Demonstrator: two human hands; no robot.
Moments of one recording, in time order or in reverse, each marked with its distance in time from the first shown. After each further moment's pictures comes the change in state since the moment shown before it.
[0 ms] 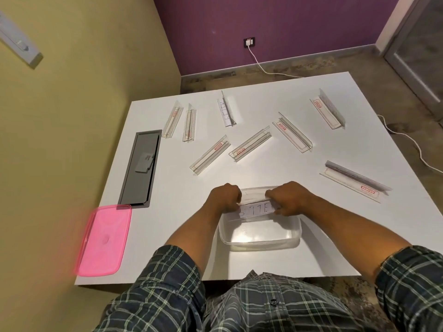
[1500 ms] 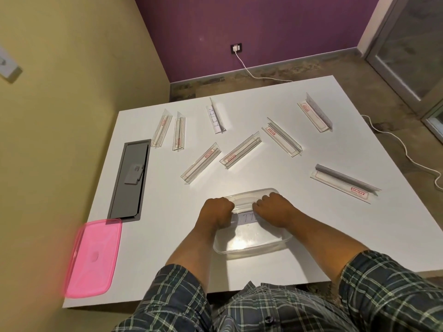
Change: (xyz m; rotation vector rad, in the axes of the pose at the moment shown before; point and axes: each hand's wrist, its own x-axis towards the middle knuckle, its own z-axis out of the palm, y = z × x) left_hand 0.002 -0.002 0.025 0.317 0.178 0.130; right_hand 0.008 -0.026 0.017 -0.375 0.224 -0.070
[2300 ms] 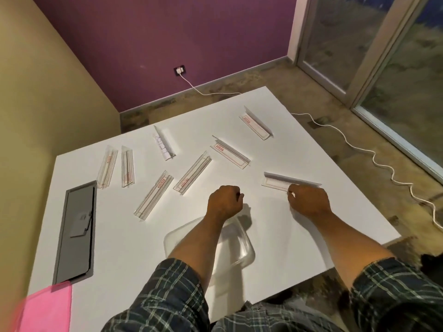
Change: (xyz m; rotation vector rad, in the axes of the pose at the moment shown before) left_hand 0.108 0.123 -0.081 -0.416 0.175 0.014; right_hand -0.162 0.114 0.062 0.470 0.021 1.089
